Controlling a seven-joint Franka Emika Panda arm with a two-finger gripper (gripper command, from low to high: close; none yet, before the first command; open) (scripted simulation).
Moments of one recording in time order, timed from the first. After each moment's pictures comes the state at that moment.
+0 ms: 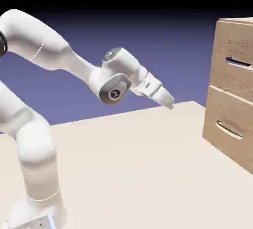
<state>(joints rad) -0.03 -0.58 0.03 -2.78 0.05 3.03 0.74</state>
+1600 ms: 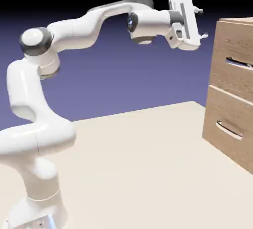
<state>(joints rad) -1.62 -0.89 1.35 -1.76 2.14 2.86 0.58</state>
